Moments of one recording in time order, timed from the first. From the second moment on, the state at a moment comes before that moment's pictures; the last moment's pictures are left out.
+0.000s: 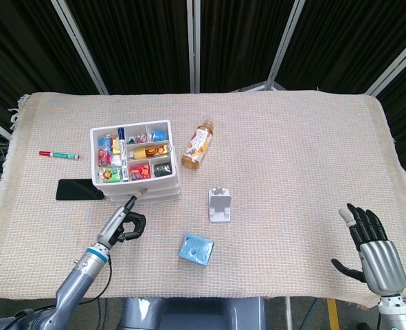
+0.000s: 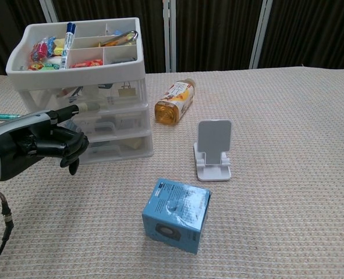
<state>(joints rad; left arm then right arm) -0.43 -1.53 -0.15 -1.73 1.26 0.99 -0.53 0.03 -1.15 0.00 -1.65 -1.70 1.60 0.01</state>
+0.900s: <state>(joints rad) -0.48 -1.56 -0.18 -1.71 1.20 0.93 -0.50 0.04 -1.15 -0.01 -1.65 -1.70 1.59 0.02</state>
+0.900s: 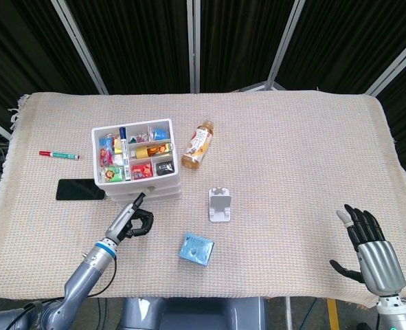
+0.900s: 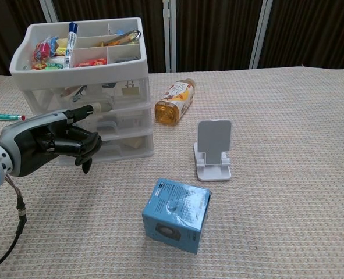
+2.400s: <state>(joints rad) -0.40 -1.49 -0.08 -1.74 1.38 1.05 -0.55 0.03 -1.15 -0.01 -1.65 -1.71 1.59 0.00</state>
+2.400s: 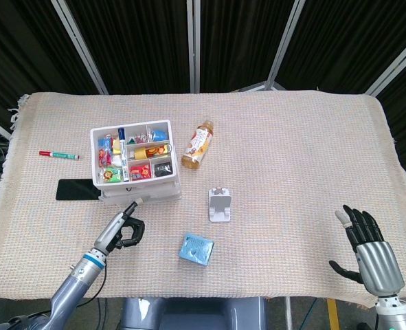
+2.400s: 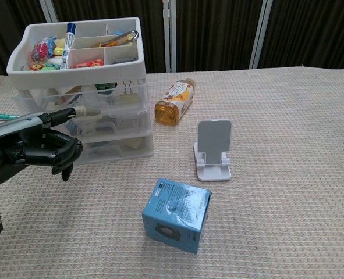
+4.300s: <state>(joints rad) -0.39 -1.28 -0.12 -2.11 1.09 1.25 0.45 0.04 -1.17 -0.02 -1.65 -1.72 1.58 -0.03</state>
